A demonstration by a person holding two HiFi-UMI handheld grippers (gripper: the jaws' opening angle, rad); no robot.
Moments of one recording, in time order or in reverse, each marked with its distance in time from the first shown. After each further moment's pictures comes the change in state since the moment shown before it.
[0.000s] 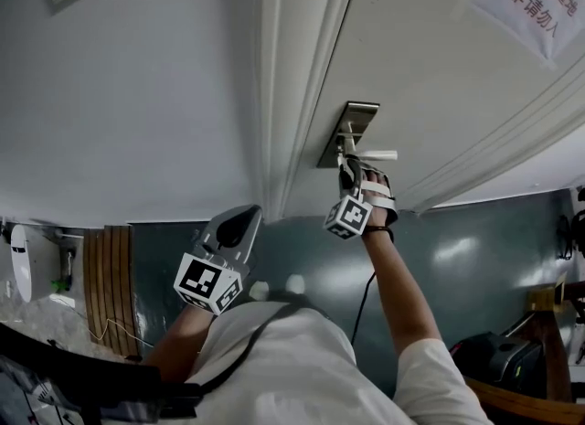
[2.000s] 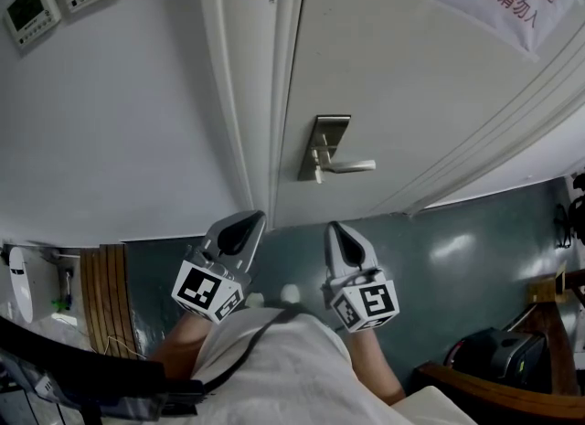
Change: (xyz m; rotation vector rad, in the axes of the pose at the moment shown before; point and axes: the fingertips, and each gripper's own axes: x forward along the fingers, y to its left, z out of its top) left arm 0.049 -0.034 0.032 0.024 -0.042 -0.094; right arm -0.209 -0.058 0.037 1.343 -0.647 0.091
